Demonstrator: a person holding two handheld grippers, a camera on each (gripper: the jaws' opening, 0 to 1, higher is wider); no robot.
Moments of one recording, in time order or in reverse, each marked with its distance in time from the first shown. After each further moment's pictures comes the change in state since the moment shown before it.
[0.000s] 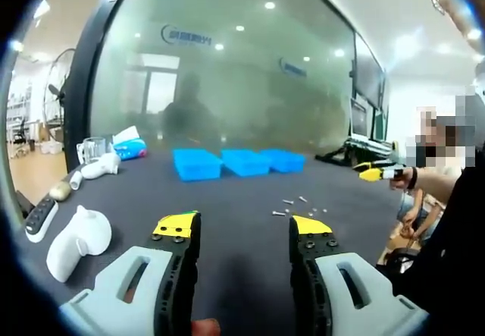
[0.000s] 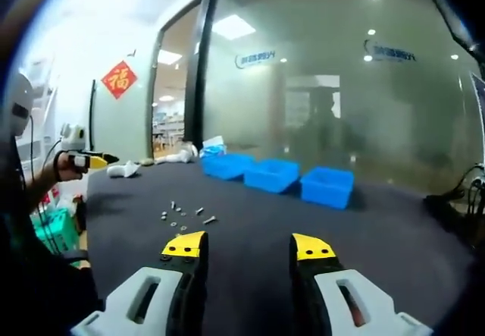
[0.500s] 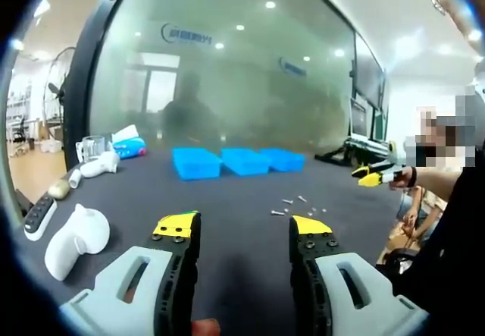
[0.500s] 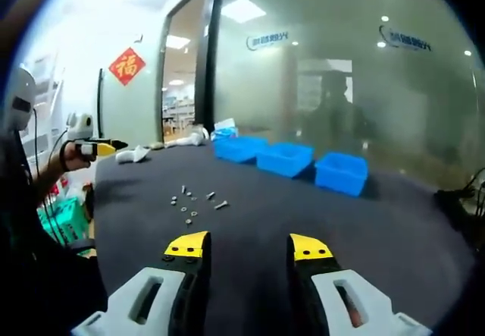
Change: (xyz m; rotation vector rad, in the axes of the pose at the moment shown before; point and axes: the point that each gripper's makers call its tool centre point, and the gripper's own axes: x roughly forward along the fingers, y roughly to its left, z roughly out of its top) left arm 0.002 -0.002 -0.001 -0.007 0.002 -0.004; right arm 0.005 0.011 -0.013 -0.017 0.088 0.046
